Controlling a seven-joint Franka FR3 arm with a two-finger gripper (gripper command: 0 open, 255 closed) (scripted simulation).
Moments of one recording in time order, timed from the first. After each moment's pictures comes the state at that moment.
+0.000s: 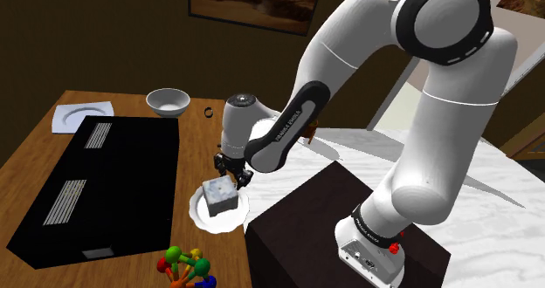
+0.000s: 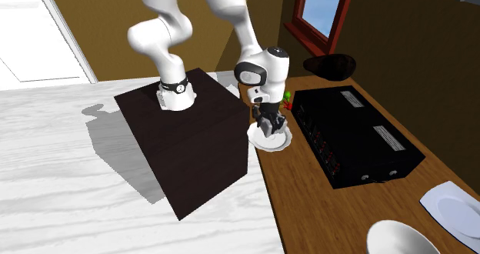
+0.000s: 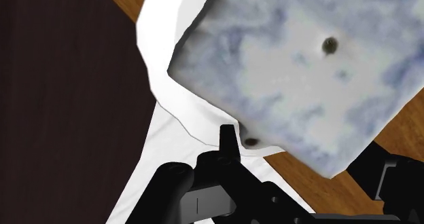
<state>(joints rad) 0.16 0.32 0.27 -2.51 -0.29 2.79 1.96</state>
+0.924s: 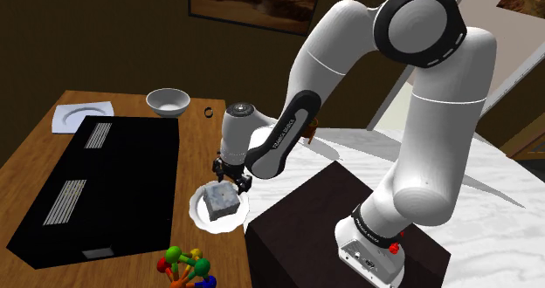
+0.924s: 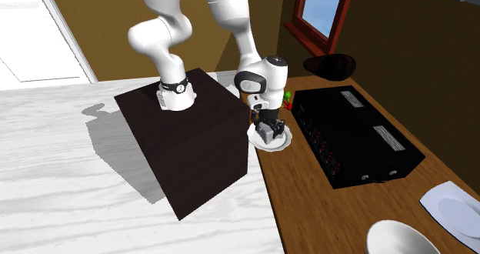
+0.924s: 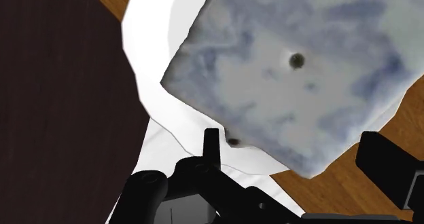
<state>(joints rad) 0.21 0.41 0.21 -2.49 -0.36 2.85 2.01</state>
